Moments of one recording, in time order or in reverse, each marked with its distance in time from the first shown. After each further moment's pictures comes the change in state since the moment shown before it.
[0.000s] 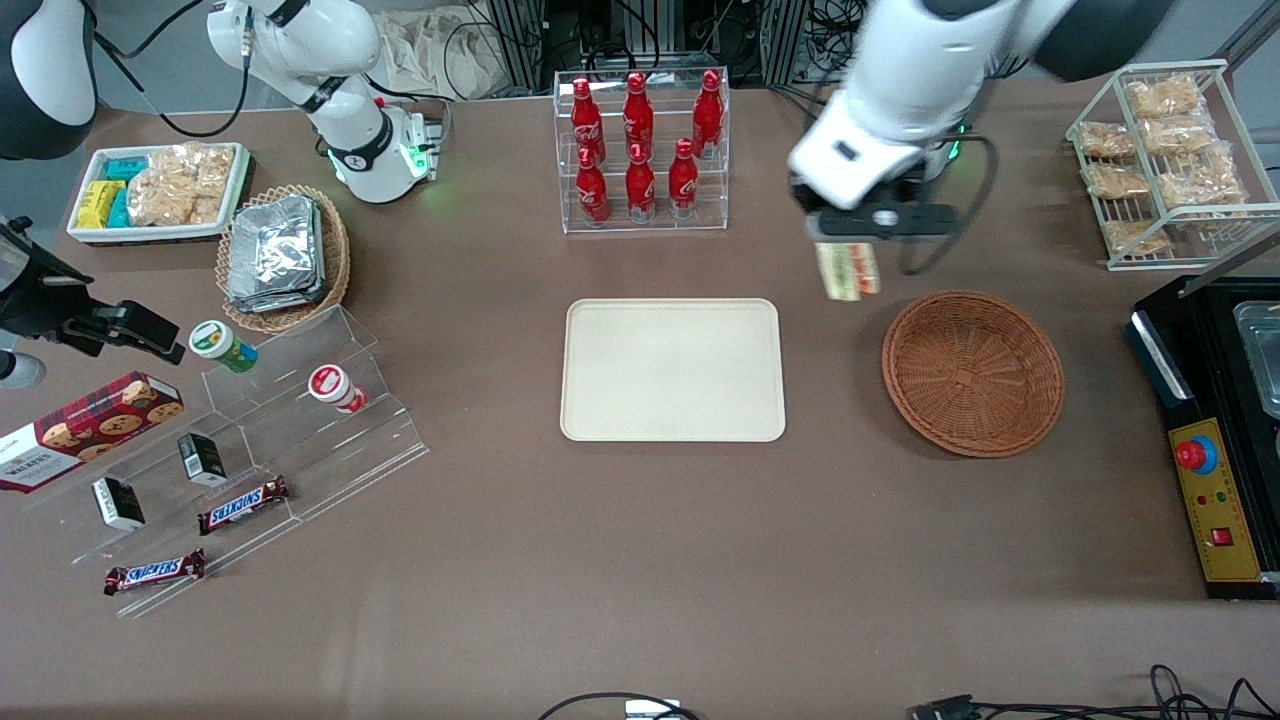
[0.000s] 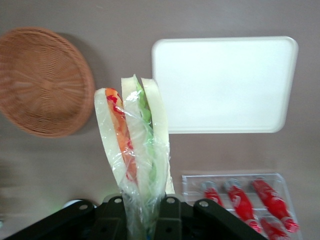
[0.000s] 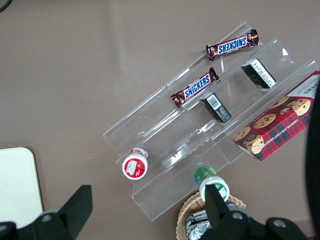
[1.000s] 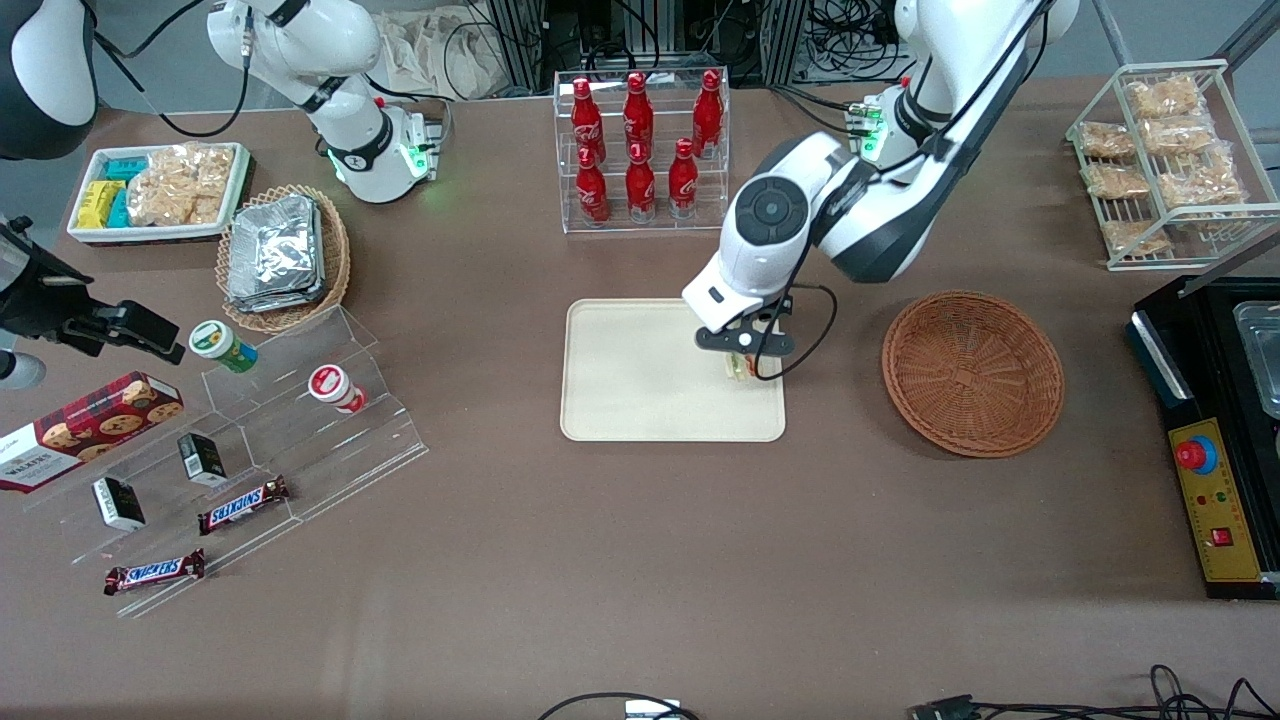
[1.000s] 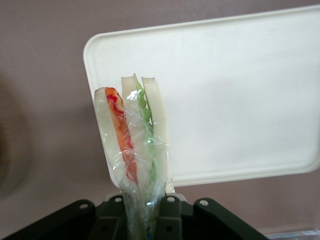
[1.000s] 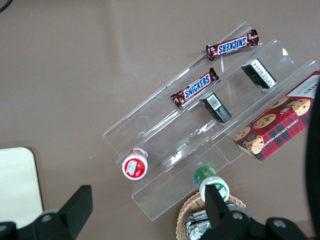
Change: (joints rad) arm 0.005 0.254 -0.076 -0.437 0.161 0.661 -0.030
